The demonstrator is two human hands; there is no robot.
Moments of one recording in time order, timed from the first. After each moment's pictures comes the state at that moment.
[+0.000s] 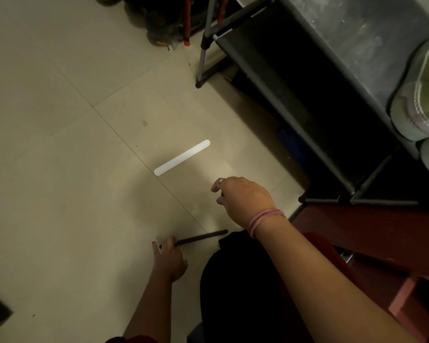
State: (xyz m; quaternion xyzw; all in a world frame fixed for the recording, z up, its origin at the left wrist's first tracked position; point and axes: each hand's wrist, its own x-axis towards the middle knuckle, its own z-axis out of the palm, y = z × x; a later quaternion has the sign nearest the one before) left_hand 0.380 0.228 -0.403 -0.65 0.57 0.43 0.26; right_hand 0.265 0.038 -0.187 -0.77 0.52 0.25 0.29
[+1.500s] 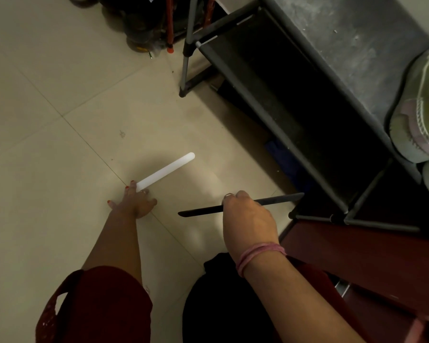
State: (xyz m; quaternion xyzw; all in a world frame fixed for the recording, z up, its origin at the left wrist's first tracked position) left_hand 0.460 0.043 -0.414 -0.76 0.42 0.47 0.14; right_hand 0.262 0.030 -0.161 -0.70 0.62 0.26 0.24
